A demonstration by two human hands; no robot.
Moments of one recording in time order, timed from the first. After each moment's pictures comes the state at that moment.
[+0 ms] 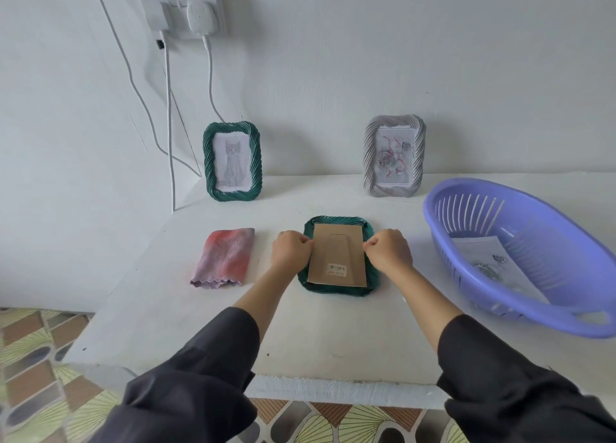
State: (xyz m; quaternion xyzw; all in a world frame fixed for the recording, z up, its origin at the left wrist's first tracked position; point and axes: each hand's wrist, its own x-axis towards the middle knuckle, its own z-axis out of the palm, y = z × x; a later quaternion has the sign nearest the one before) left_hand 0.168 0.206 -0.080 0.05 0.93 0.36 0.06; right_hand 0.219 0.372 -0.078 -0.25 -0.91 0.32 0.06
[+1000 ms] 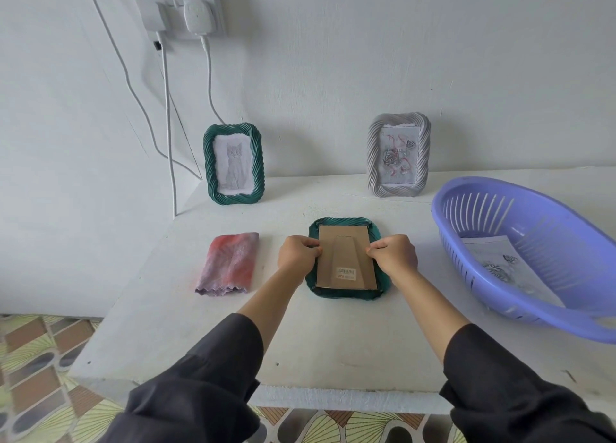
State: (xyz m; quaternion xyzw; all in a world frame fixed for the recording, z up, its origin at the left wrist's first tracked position) left_hand 0.163 0.209 -0.089 -0.03 0.85 0.52 0.09; right_hand 0.220 0.368 -0.083 -0.31 -0.84 0.44 0.08
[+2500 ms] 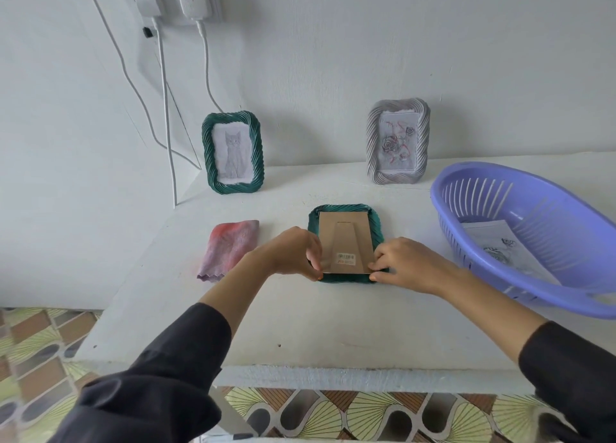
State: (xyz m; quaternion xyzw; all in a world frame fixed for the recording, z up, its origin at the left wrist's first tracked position) left_hand 0.181 0.171 -0.053 0.38 0.90 0.16 0.14; right_hand 0.270 0.392 -0.067 0.15 -0.99 0.06 -0.02
